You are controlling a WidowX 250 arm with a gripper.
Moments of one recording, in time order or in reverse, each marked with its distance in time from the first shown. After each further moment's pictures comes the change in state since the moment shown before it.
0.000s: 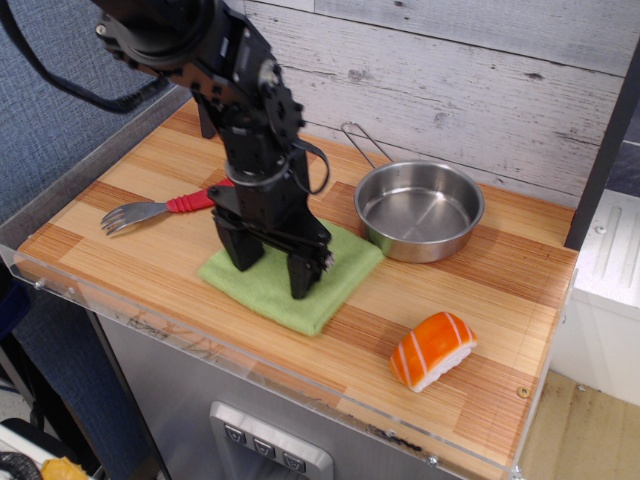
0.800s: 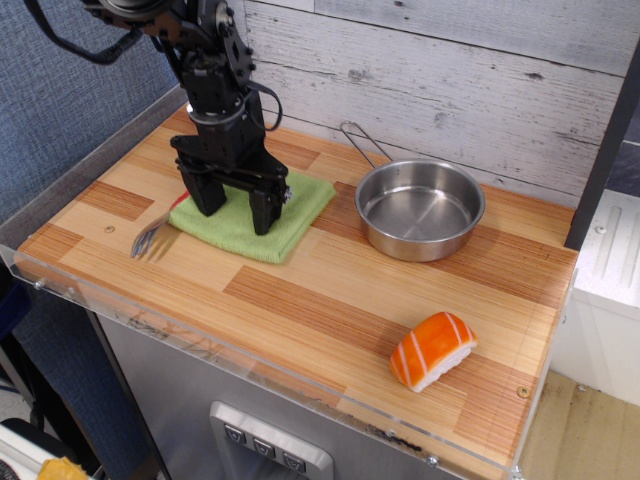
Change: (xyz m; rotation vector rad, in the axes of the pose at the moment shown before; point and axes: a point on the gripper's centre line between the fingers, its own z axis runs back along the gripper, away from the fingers) arm 0.036 0.061 -0.006 0.018 0.008 0.101
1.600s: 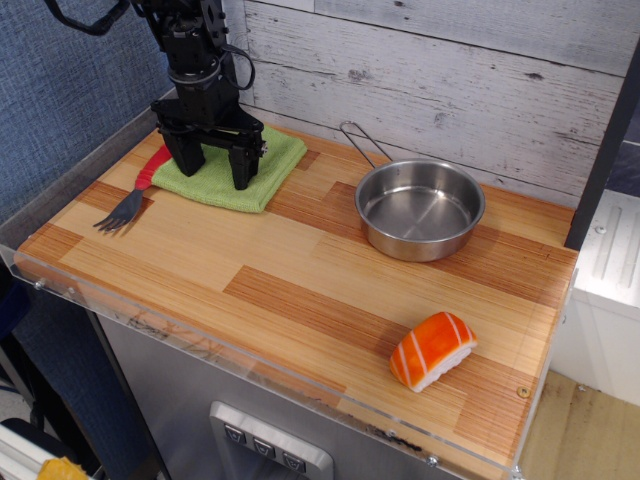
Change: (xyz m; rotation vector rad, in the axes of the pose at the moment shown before) arm 0.033 0.044 -0.008 0.027 -0.008 0.077
